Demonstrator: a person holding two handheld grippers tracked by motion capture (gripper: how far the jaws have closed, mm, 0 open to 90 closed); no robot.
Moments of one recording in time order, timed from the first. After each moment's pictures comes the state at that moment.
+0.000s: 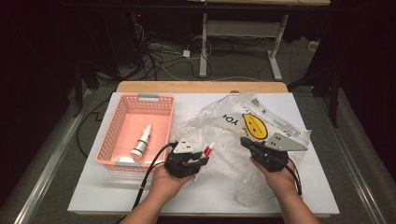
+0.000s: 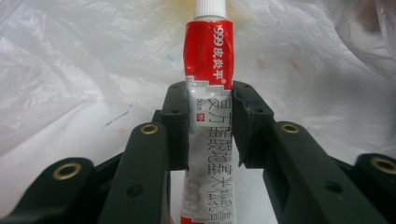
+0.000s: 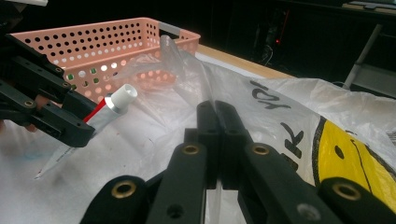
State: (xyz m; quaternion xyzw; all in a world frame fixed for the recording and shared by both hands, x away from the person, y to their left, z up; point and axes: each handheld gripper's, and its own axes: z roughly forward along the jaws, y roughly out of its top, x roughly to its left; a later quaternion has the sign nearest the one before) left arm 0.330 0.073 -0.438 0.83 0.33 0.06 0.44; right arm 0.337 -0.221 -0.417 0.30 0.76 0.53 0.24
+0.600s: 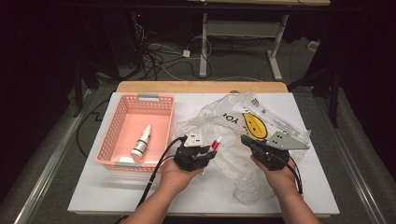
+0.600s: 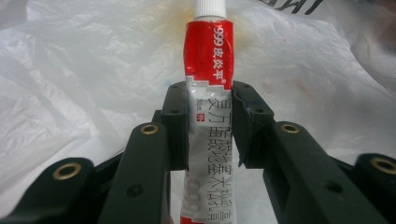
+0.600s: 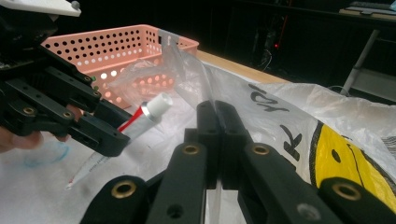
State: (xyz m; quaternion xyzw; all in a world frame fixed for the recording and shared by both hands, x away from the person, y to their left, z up) left arm 0.348 0.048 -0.436 0.83 0.33 0.07 0.44; right arm 0.338 -0.222 -0.412 0.30 0.75 0.54 0.24
